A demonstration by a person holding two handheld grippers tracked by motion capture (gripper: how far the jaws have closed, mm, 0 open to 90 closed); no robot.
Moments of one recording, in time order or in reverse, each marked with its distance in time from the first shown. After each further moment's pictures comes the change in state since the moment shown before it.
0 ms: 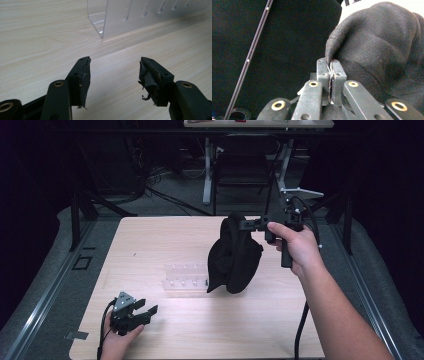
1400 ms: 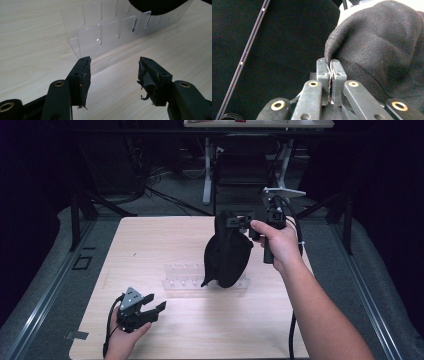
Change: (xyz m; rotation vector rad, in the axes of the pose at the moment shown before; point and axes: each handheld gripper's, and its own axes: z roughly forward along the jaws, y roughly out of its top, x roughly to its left) left arm -0.028 0.027 -0.004 -0.064 -0.053 0.084; right arm 0.000 0.007 0.037 -0.018 -0.014 -0.018
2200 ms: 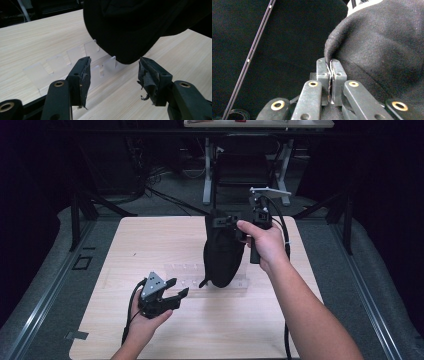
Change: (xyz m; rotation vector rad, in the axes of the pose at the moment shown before) left arm -0.043 0.058 0.021 -0.095 -0.082 0.090; right arm 0.012 -0.003 0.027 0.011 0.049 -0.002
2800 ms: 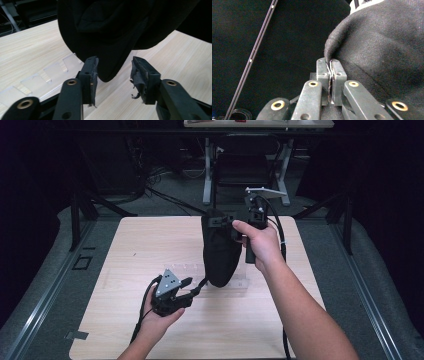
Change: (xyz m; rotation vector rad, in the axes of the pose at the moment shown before) left arm -0.027 0.021 0.015 0.003 -0.058 0.071; right arm 0.002 0.000 0.009 0.002 0.016 0.002
